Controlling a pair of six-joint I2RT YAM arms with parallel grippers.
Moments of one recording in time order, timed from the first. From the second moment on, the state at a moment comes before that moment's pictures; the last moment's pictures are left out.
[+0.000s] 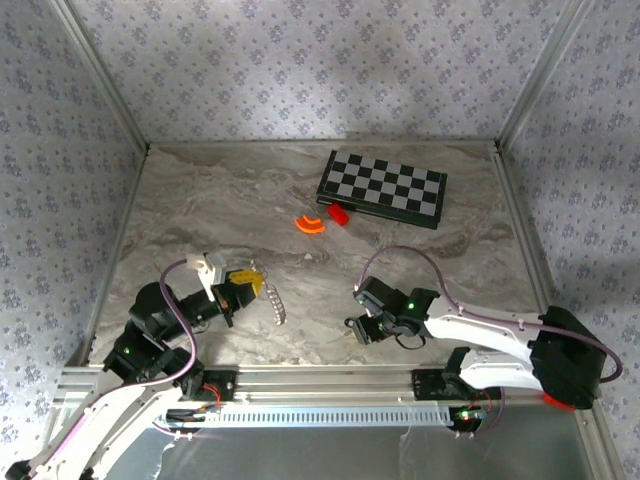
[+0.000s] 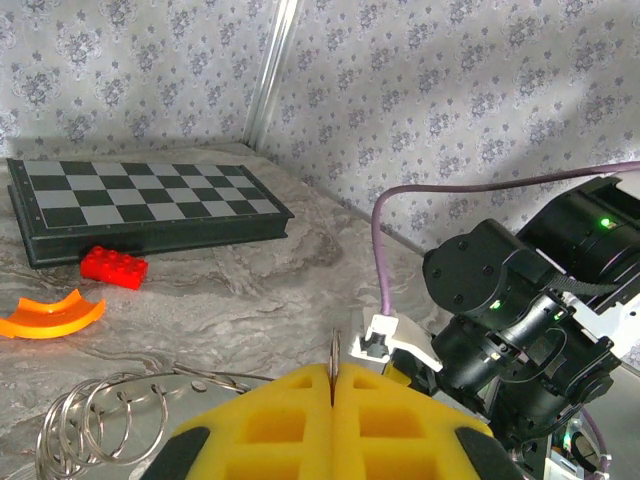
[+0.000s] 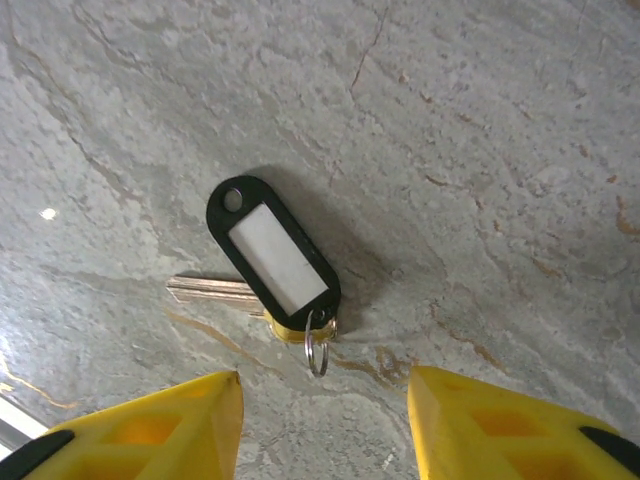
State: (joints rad) left arm -0.62 0.28 0.47 -0.25 0.40 -0.34; right arm 1.00 1.18 0.56 -0.58 -0.01 0.51
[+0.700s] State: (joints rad) left arm -0.62 0.27 0.47 -0.24 0.40 -0.34; right arm 1.00 1.22 0.56 -0.55 -0.01 0.48
